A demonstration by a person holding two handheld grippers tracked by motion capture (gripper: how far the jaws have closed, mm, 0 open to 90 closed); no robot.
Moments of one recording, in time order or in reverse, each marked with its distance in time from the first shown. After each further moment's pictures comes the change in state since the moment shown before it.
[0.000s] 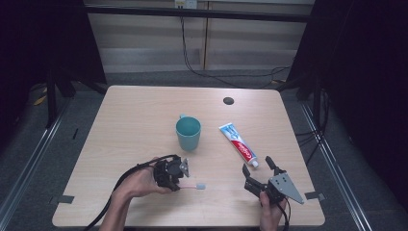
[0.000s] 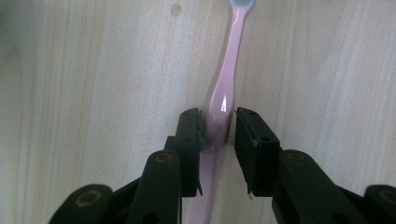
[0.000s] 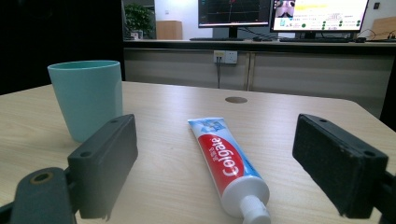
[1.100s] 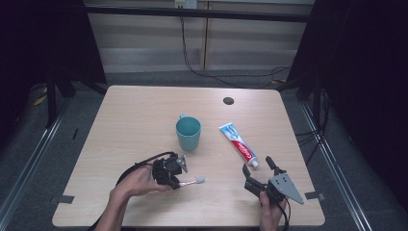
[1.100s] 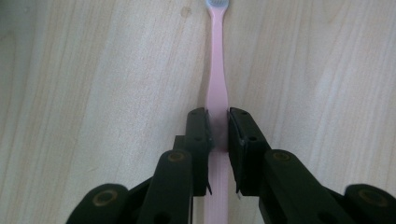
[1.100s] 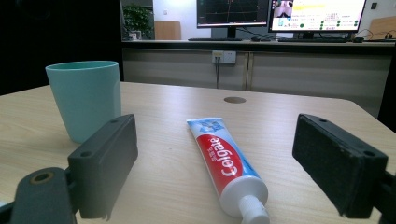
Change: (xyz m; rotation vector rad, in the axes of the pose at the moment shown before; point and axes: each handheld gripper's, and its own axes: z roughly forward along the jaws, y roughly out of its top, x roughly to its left) left arm 0.007 -0.006 -0.001 -0.048 -0.050 -0.095; right arm 0.000 0.000 0.000 0.000 -0.006 0.002
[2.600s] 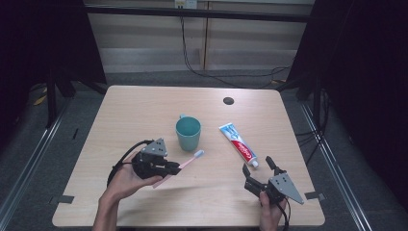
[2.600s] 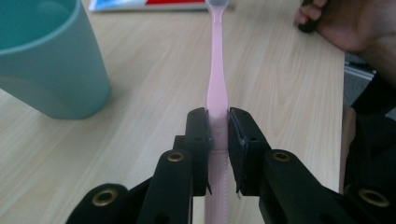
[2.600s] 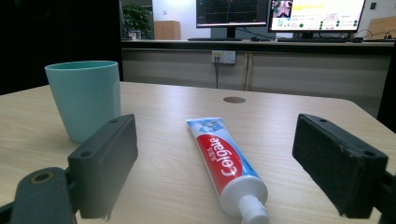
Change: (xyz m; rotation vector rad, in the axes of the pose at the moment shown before) left arm -0.009 -0.030 -0.068 -0.538 0.080 -0.122; right arm 0.000 0.000 0.000 0.000 -0.004 -0.002
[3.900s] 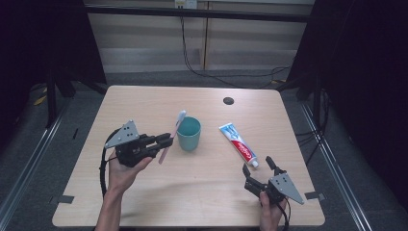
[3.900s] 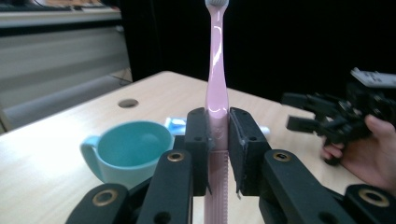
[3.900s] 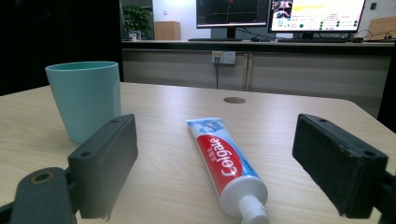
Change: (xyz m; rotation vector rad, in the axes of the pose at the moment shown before) left arm 0.013 0.004 -0.043 -0.517 0.171 -0.052; right arm 0.000 0.000 0.000 -0.002 0.001 0.002
